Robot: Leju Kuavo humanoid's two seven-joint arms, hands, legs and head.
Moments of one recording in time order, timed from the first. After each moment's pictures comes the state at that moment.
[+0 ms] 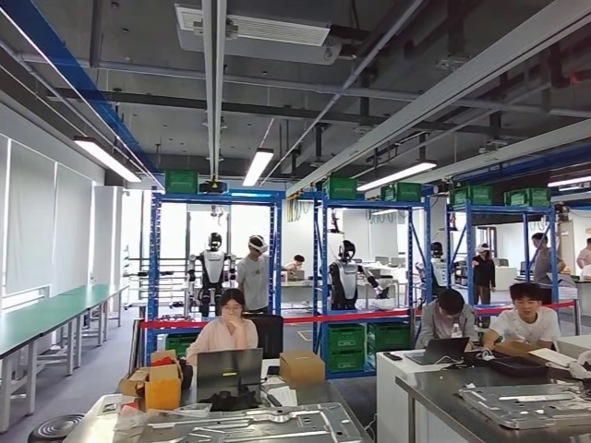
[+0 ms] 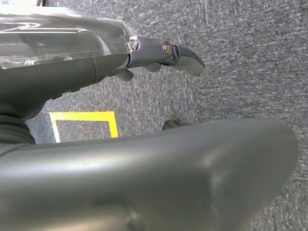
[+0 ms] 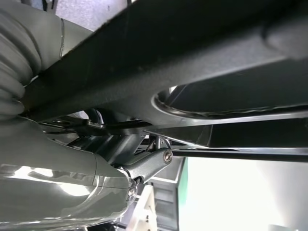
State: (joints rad) left arm -0.09 -0.07 1.36 -0.24 -1.16 0.01 -0.27; right arm -0.30 -0.12 0.69 -1.61 -0.22 0.44 -0.40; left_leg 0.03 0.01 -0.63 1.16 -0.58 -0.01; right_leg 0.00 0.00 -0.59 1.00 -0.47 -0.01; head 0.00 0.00
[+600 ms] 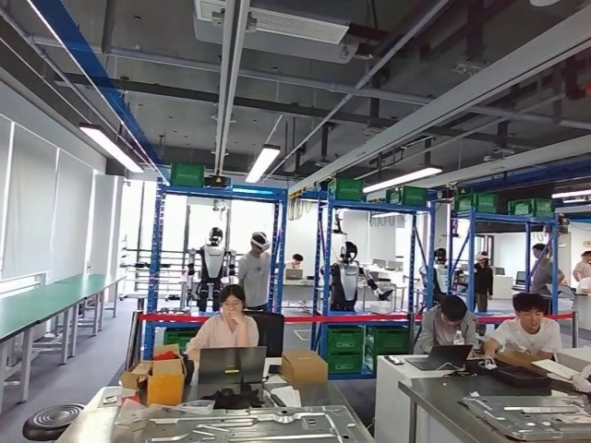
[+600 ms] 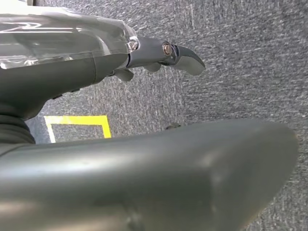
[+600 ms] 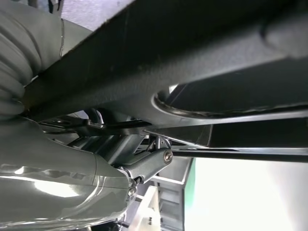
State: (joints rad) left arm -0.09 -0.07 1.36 -0.24 -1.16 0.01 -0.28; right arm -0.31 -0.12 0.69 -1.61 -0.20 0.43 -0.40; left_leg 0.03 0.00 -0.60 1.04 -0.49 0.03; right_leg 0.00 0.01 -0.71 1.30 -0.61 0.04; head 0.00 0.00
